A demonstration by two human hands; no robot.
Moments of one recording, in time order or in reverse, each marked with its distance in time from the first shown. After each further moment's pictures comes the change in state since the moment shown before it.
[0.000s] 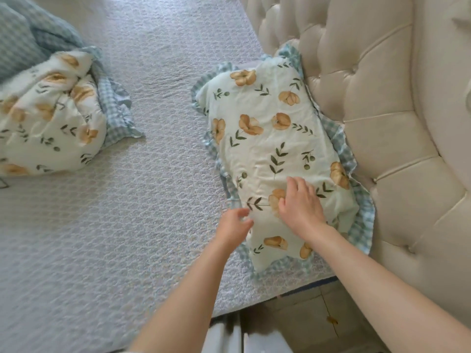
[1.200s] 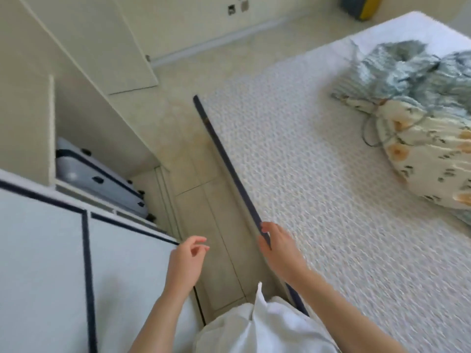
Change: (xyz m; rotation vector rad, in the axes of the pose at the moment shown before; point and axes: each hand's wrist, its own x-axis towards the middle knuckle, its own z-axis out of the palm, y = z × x) left_hand -0.544 -0.483 -0.133 -0.783 1.337 -0.674; right_hand -0.445 -0.483 0.223 -0.159 -0.698 -1.282
